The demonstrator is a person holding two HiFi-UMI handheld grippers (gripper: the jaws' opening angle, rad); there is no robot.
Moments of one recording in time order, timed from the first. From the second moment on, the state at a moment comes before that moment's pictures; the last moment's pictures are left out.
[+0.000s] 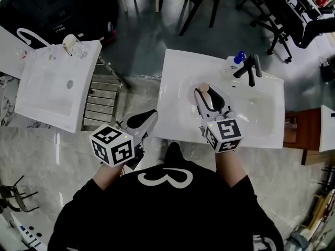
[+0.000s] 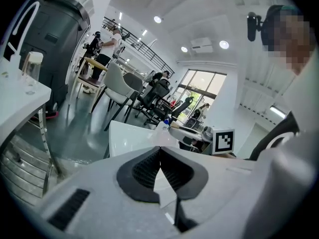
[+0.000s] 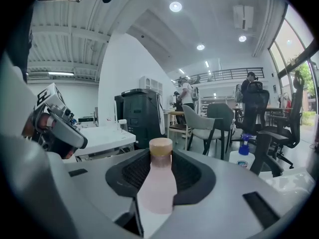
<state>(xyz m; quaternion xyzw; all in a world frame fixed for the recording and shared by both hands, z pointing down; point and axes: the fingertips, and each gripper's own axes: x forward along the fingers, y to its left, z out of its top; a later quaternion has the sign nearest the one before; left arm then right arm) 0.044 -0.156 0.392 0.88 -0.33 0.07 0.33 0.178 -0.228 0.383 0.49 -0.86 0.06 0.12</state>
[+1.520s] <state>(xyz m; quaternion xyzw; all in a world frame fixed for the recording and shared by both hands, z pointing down) 0.013 -0.047 0.315 0.93 -0.28 0.01 0.25 0.130 -0.054 0.304 0.47 -0.88 0.06 0.07</state>
